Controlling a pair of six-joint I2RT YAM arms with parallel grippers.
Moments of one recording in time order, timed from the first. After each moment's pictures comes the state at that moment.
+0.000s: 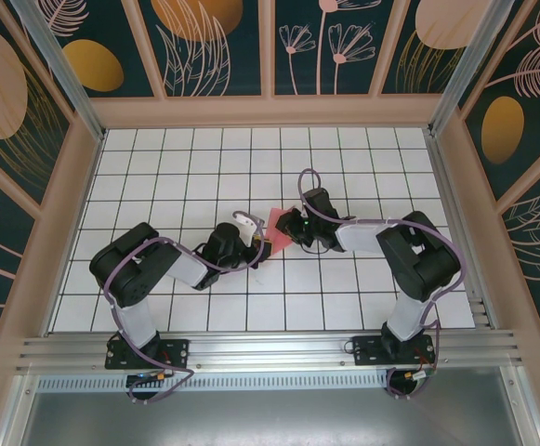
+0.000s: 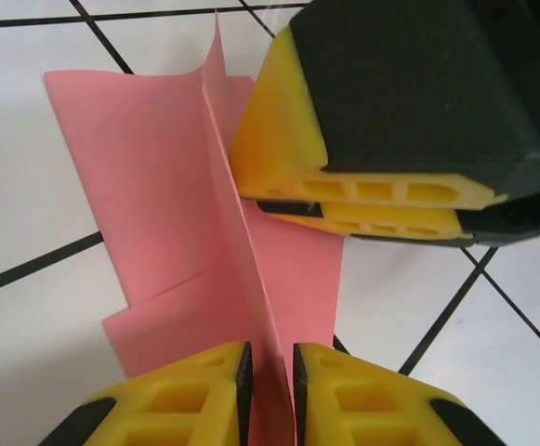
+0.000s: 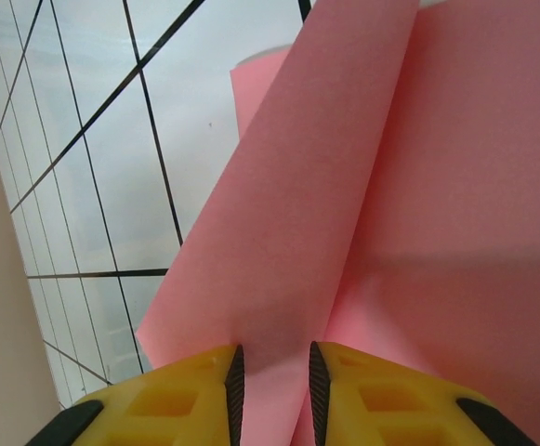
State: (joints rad) left arm -0.71 1.82 0.53 0.80 0.25 -0.38; right arm 0.59 1.76 0.82 0.17 -0.32 1.07
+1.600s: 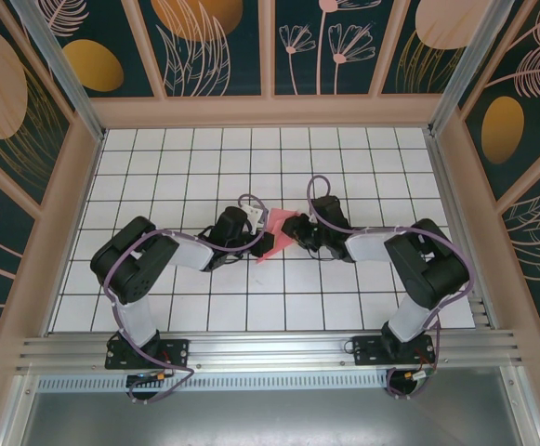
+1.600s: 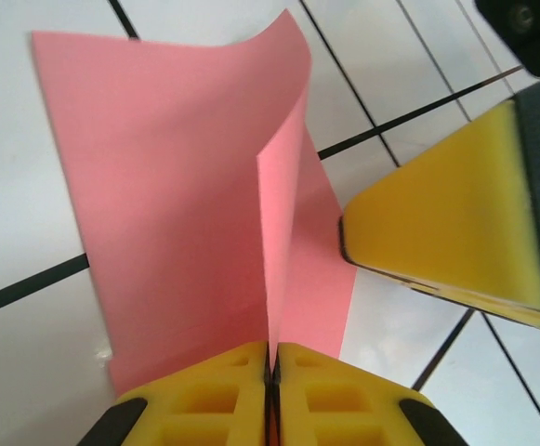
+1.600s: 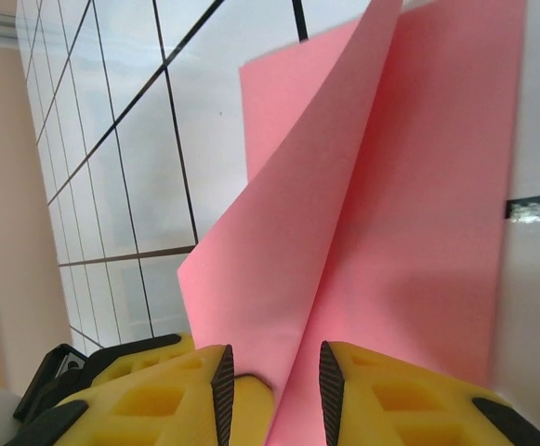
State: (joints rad) left arm -0.67 1.83 0.71 0.51 0.34 -0.49; right arm 0.56 1.68 0.67 0.33 -0.36 1.07
